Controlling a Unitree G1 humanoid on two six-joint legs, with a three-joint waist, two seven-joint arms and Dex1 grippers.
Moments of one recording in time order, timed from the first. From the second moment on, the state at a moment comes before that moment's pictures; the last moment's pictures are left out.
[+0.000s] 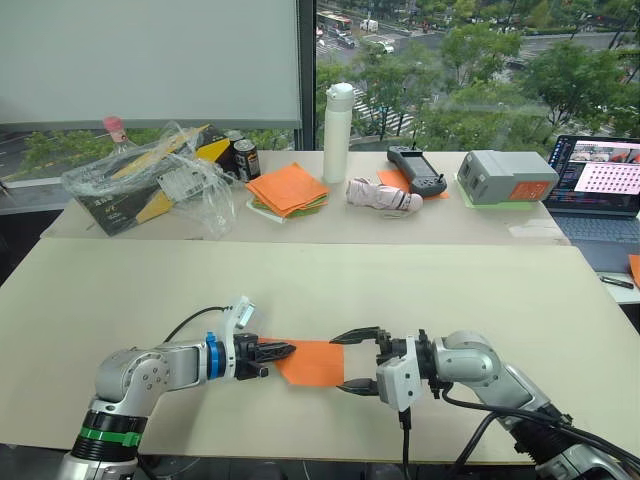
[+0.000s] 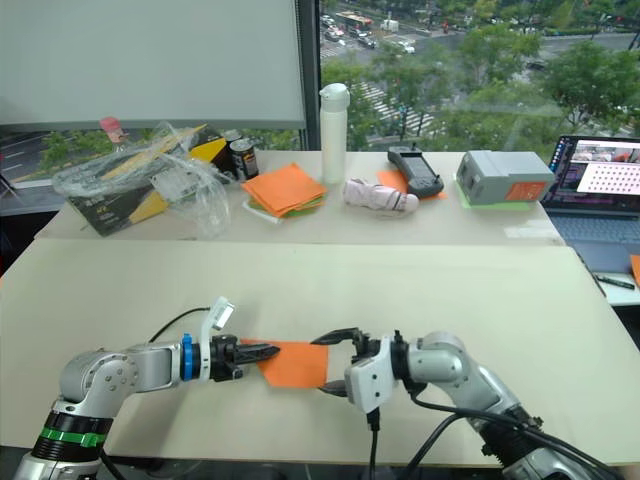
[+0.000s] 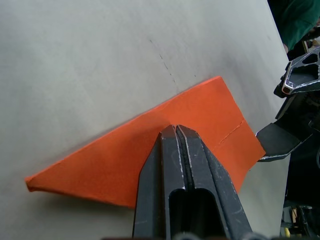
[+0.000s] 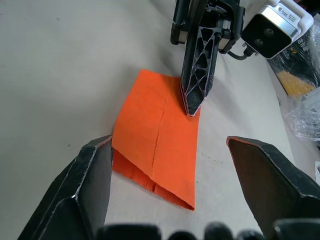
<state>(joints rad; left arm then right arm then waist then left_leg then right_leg) -0.26 0.56 0.03 -0.14 -0.90 1.16 -0.59 -0.34 -0.64 0.41 0.04 -0.12 -0.64 0.90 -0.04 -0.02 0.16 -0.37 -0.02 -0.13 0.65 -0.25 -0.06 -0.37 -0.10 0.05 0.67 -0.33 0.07</state>
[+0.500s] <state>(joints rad) -0.25 0.55 0.05 -0.16 -0.90 1.18 -0.58 -0.34 -0.60 0.41 0.04 -0.12 -0.61 0.89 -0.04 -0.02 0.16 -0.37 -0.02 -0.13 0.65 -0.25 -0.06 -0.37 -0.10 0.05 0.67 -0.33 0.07</state>
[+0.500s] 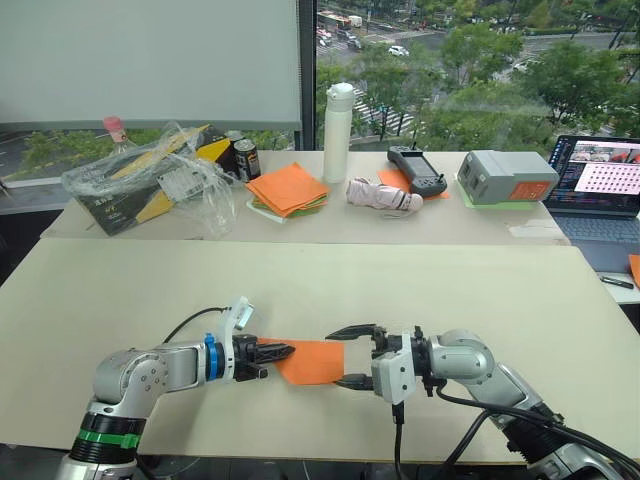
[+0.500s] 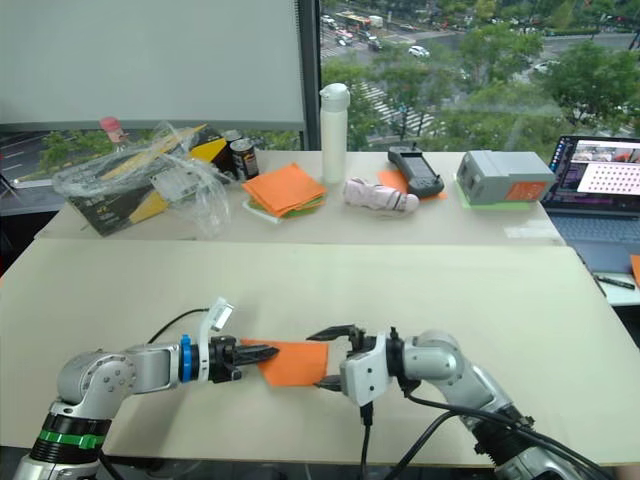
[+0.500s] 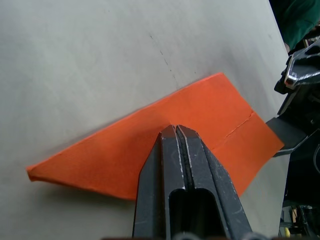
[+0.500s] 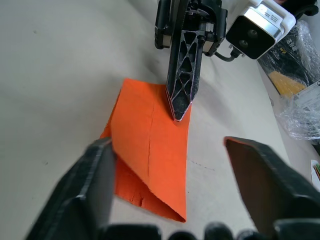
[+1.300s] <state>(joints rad) -0.25 0.55 0.06 -0.16 -0.90 1.18 -0.58 -0.29 -0.62 0.42 -0.07 0.06 -0.24 1.04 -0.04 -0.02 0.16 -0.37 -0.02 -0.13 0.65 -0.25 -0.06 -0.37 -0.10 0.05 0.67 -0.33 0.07</state>
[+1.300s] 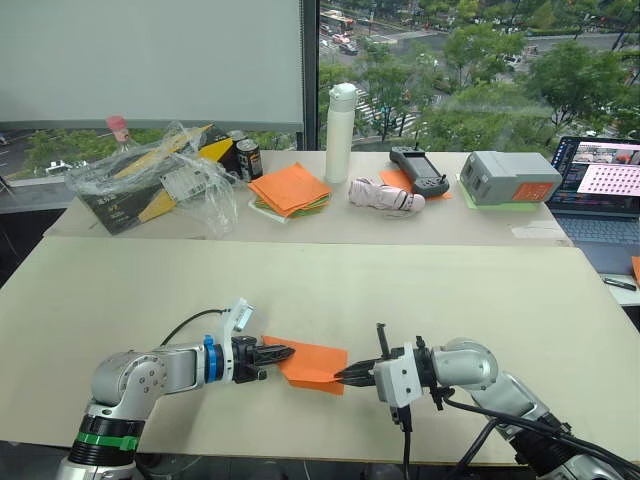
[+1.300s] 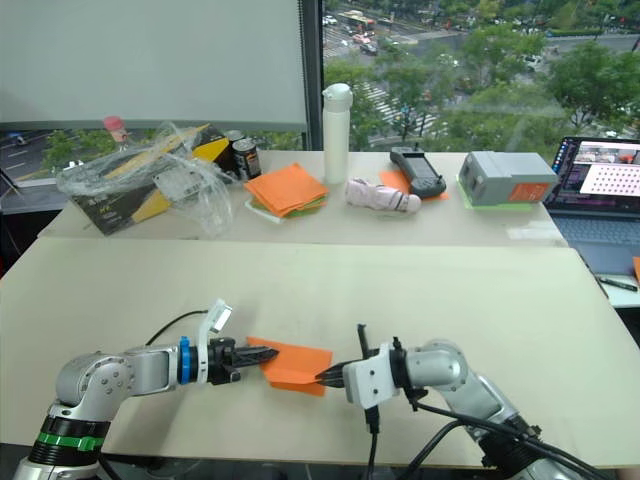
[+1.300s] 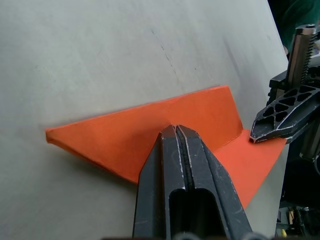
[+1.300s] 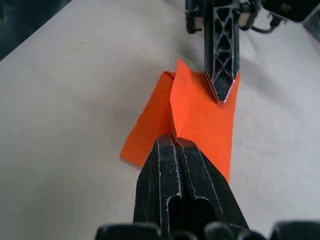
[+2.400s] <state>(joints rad) -0.24 0.55 0.06 -0.16 -0.90 1.18 -0.58 -0.50 -0.44 0.13 -0.13 0.65 1.29 0.77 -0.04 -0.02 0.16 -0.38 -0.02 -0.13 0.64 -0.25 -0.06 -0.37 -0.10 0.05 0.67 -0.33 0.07</state>
